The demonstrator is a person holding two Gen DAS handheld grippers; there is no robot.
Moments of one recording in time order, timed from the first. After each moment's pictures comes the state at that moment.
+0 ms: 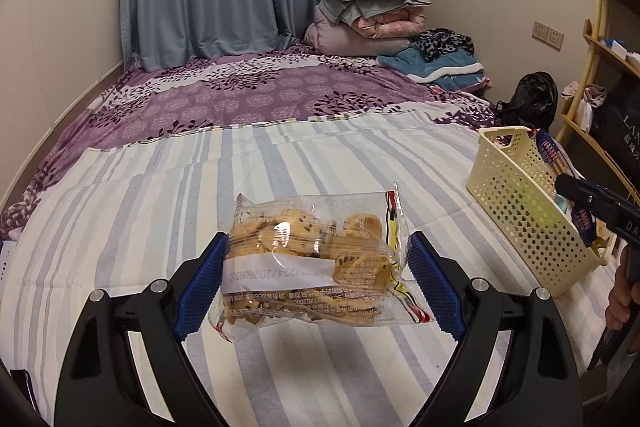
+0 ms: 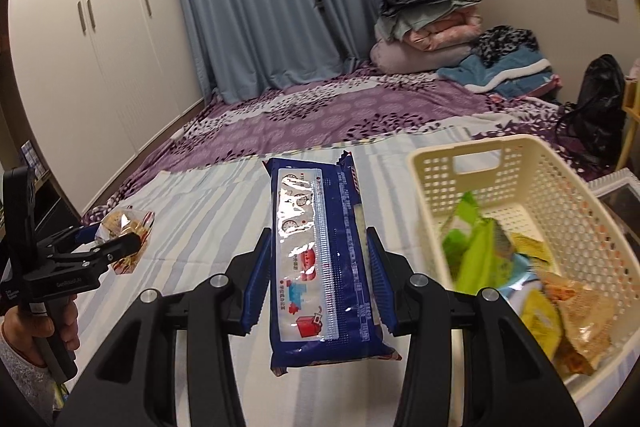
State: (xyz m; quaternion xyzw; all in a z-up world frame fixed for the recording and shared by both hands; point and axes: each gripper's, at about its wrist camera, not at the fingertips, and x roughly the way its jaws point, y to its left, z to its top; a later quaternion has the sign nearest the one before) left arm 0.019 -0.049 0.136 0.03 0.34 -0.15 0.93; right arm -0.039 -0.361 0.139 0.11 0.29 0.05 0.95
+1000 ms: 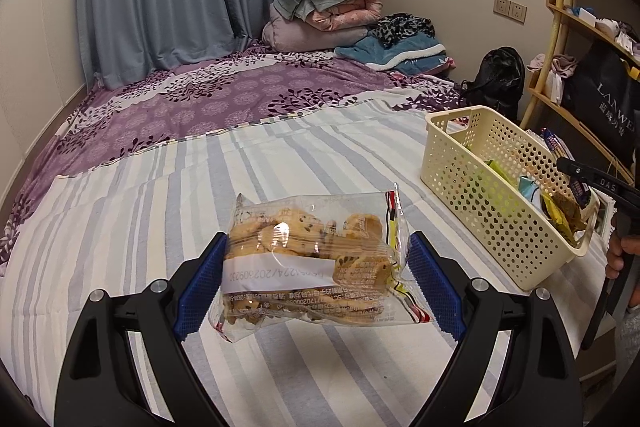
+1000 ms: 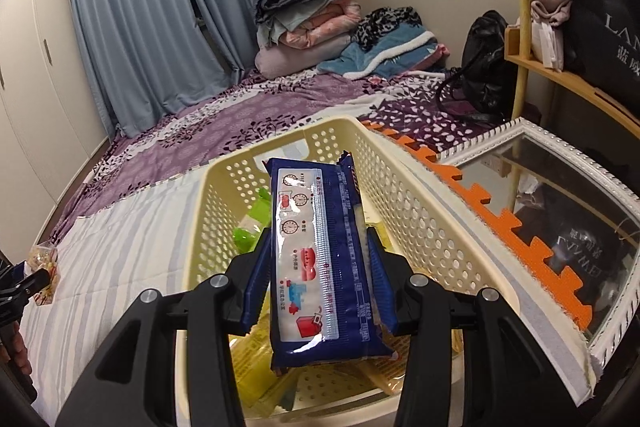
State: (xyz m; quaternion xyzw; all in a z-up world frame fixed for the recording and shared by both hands) left arm 0.015 -0.107 0.140 0.06 0.35 -0.21 0.91; right arm -0.064 -0.502 0.111 0.15 0.31 -0.12 0.93
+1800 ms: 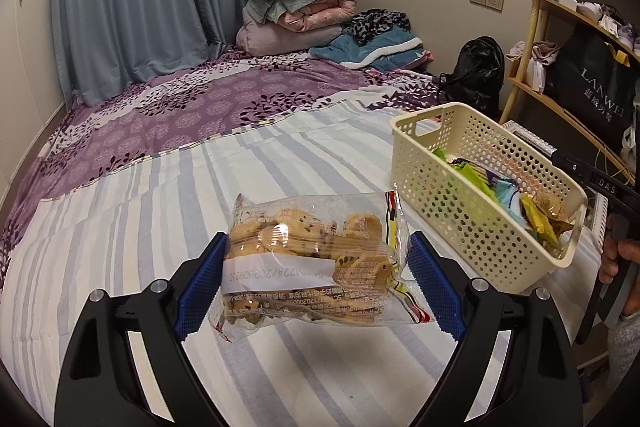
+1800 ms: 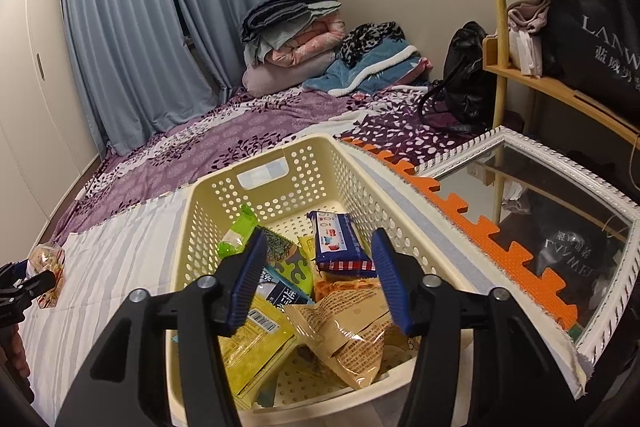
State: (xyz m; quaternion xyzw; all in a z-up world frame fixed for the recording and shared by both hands) left arm 0.016 -0.151 0.150 0.09 0.34 -0.25 0.90; right arm -0.090 -0.505 0.123 0.16 0.27 -0.14 0.94
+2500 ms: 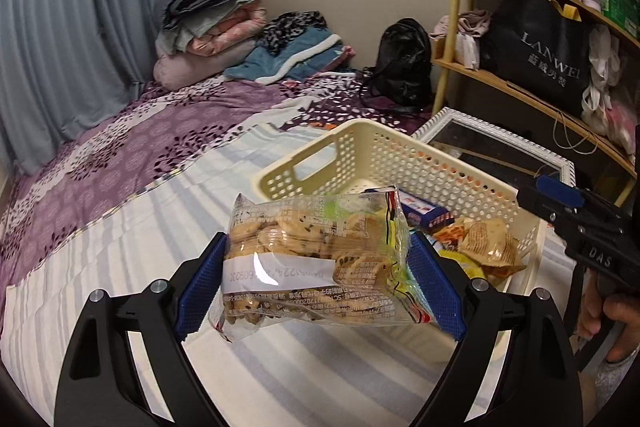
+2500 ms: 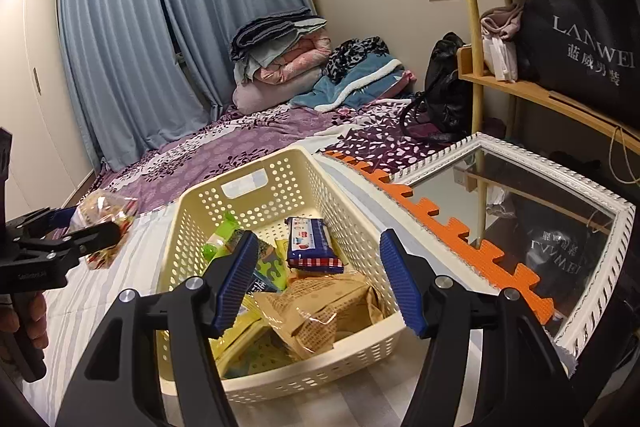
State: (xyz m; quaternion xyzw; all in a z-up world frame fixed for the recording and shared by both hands) left arm 0.020 -0.304 0.164 0.15 0.31 -0.36 0.87; right arm -0.125 -0.523 0.122 0.16 0.24 -0.16 0.94
